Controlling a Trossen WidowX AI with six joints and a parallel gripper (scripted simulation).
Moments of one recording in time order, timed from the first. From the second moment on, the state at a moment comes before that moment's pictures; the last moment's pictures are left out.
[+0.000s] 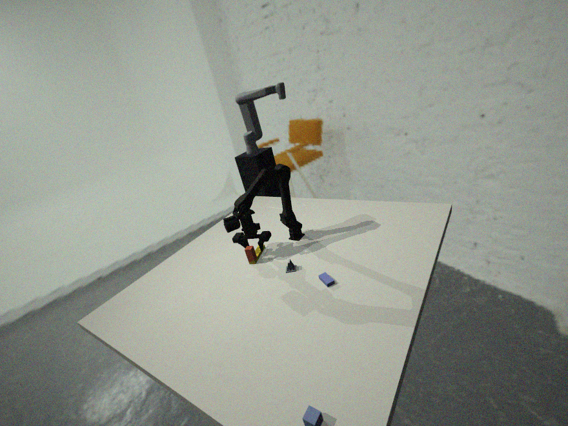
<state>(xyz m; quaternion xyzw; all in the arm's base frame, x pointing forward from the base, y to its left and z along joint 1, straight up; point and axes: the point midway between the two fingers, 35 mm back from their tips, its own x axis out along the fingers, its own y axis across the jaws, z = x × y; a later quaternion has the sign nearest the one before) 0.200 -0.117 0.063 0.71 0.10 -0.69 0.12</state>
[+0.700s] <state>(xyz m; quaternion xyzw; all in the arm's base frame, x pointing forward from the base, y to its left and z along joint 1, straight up) 0.199 -0.117 0.046 0.70 0.10 -0.69 0.12</state>
